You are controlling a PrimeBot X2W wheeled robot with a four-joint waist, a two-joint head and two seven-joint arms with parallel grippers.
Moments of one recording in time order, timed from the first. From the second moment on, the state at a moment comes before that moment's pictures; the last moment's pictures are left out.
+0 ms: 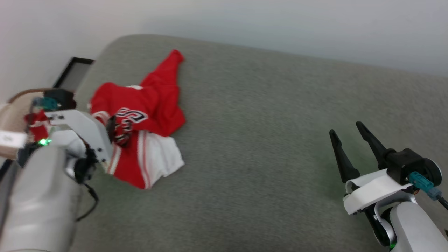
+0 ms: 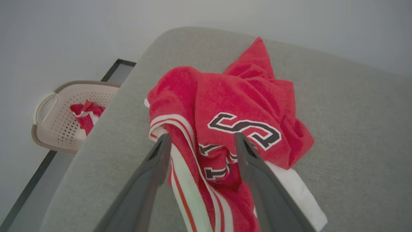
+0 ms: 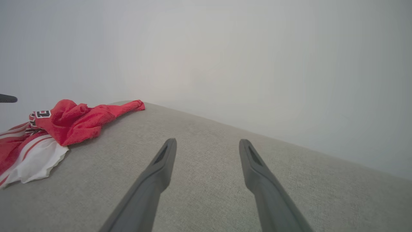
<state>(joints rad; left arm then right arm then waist) -0.79 0.34 -0.13 0.92 -0.45 -0.13 0.24 -0.34 -0.23 0.23 0.34 0.24 0.13 -0.26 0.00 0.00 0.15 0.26</state>
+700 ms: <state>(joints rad) -0.82 0.55 -0.23 0.99 -0.83 -0.13 0.54 -0.41 -0.26 0.25 0.32 0.25 0.13 -0.26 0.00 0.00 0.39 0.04</state>
